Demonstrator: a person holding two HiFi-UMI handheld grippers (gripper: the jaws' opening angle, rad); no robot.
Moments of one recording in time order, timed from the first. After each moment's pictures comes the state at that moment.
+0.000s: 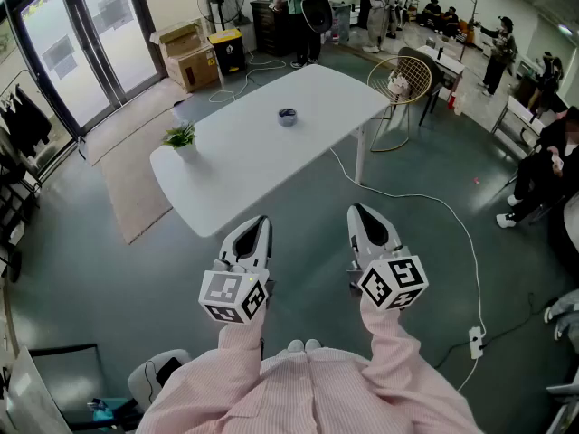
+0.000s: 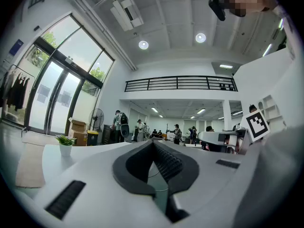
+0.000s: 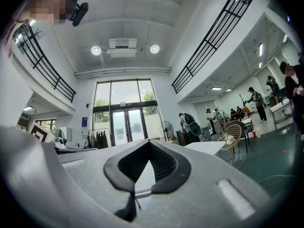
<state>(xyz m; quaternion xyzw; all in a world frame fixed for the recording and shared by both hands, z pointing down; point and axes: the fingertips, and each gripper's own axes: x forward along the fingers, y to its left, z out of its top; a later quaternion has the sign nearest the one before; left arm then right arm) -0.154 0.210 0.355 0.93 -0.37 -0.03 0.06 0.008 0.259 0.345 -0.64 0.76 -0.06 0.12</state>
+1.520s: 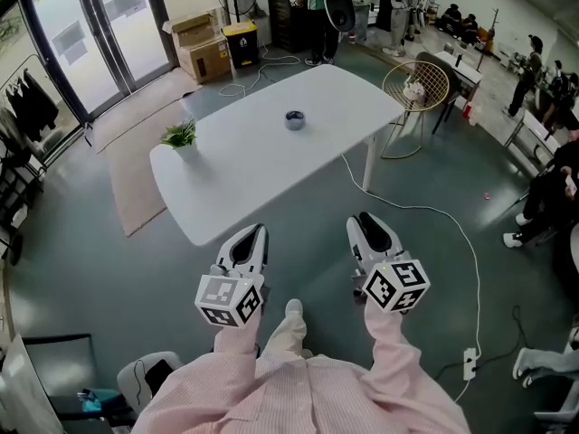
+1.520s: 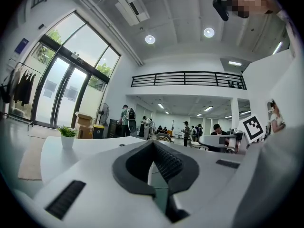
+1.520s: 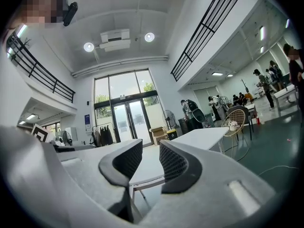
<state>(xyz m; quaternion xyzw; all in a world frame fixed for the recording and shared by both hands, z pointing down) -0.135 0.154 0.391 0.91 -0.39 -0.01 0.09 0.049 0.193 0.396 -0.61 0.77 -0.13 0.10</state>
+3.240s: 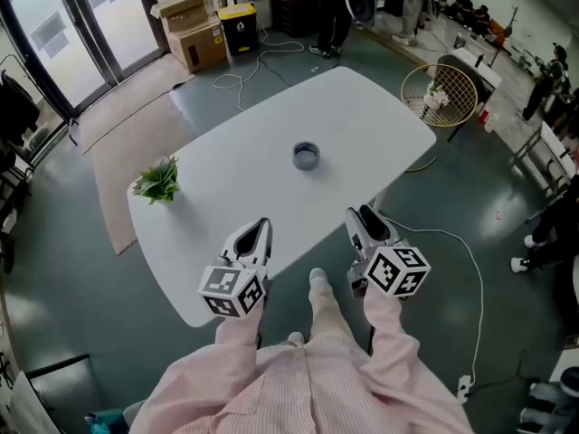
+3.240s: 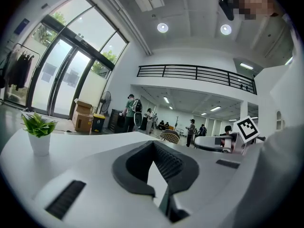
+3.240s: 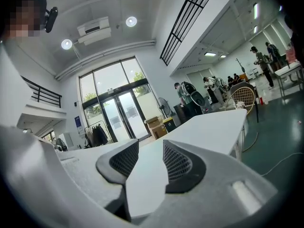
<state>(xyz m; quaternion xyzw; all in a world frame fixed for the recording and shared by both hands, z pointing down) -0.080 -0.161 0.439 0.91 -0.39 0.01 0.15 0.104 -0.133 0.447 -0.61 0.76 -0.23 0.10</state>
